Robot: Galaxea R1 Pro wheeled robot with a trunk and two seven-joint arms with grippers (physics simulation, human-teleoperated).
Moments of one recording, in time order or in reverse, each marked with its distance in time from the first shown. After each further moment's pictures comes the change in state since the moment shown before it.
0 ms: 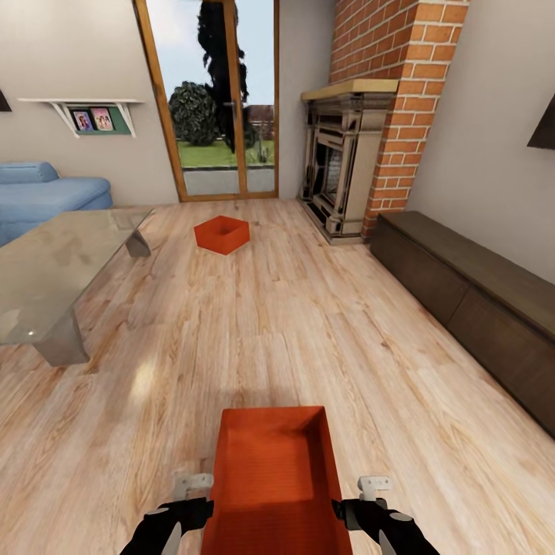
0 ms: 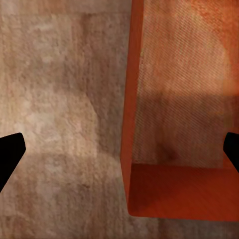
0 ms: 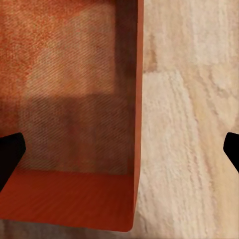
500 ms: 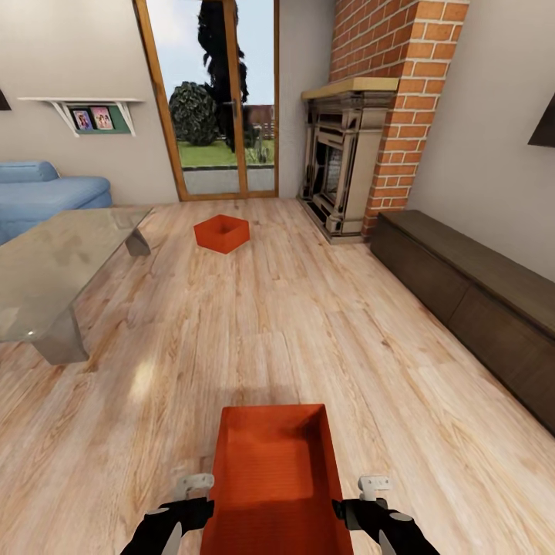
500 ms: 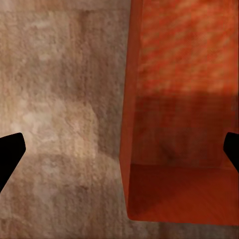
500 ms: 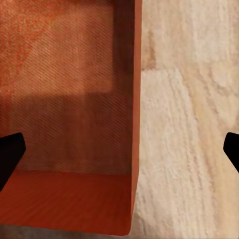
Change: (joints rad) left arm 0.000 -0.002 -0.001 -0.001 0.000 0.000 -0.002; right arm 0.000 0.000 0.000 0.000 0.000 0.000 -0.006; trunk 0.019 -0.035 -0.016
